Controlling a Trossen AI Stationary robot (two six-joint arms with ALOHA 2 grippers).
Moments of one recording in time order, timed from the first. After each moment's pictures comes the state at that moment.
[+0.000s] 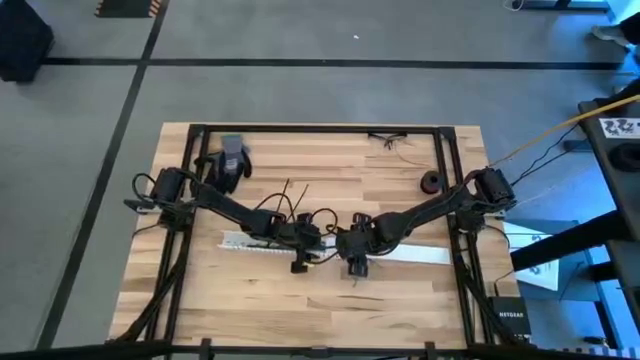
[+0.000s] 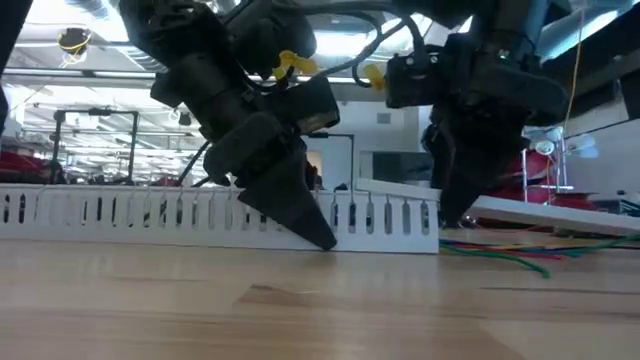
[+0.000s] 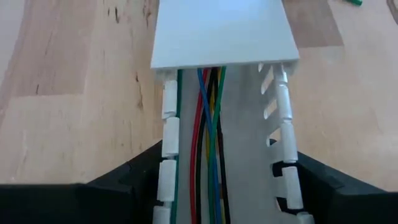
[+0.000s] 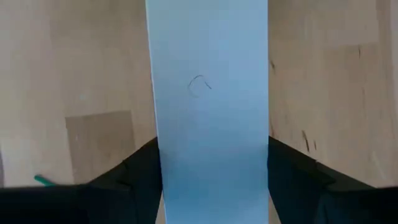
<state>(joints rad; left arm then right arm) -0.21 1.91 0.95 0.15 -0.08 -0.08 0.28 1.82 1.10 -0.57 0.12 0.39</state>
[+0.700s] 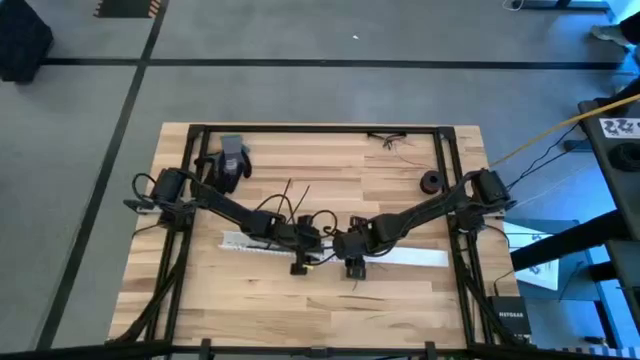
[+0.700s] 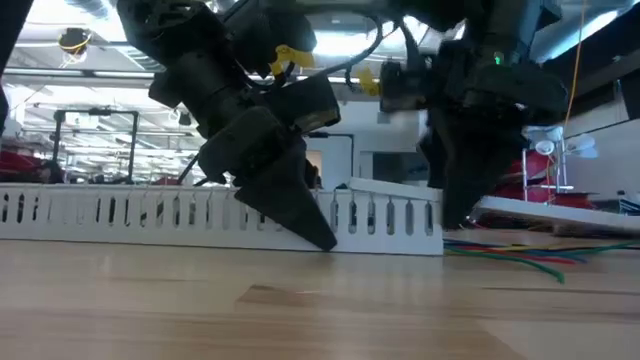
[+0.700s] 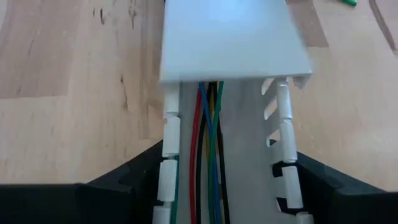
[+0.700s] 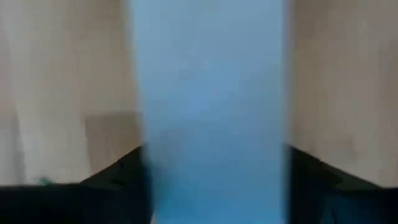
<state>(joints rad) -0.21 1.91 0.95 0.18 -0.06 -0.08 0.28 1.88 1.12 -0.55 0.04 0.39</state>
